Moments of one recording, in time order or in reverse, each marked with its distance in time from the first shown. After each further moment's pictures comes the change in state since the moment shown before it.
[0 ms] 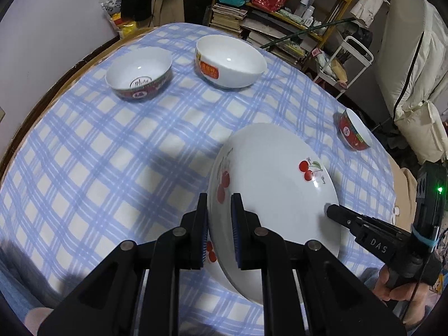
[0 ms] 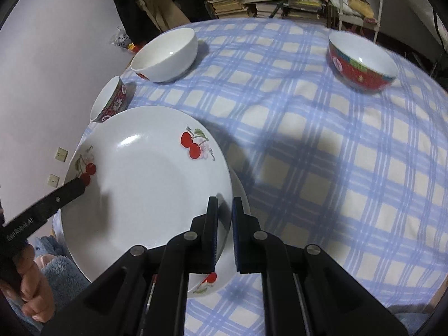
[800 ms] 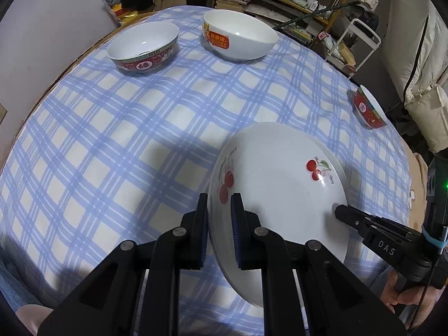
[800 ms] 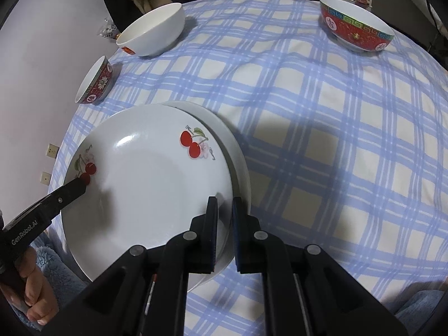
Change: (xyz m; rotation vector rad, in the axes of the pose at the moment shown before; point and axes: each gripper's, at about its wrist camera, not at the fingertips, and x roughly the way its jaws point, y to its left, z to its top) left arm 0.027 0.010 -0.023 0.020 0.063 0.043; right arm 0.027 0.000 -0.028 0.025 0.048 -0.050
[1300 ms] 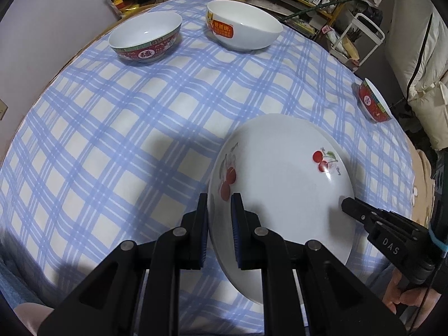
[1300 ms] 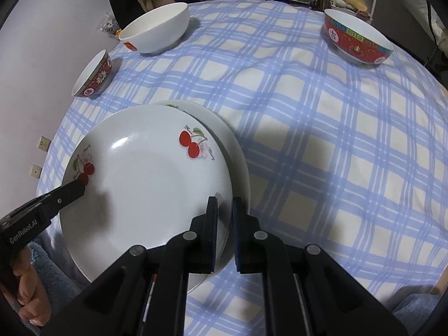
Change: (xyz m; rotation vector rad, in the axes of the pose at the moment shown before) left arm 0.008 0.003 -0.005 -0.003 0.039 0.012; right arm -0.001 0.008 -0.001 -0.040 -0.019 -0.053
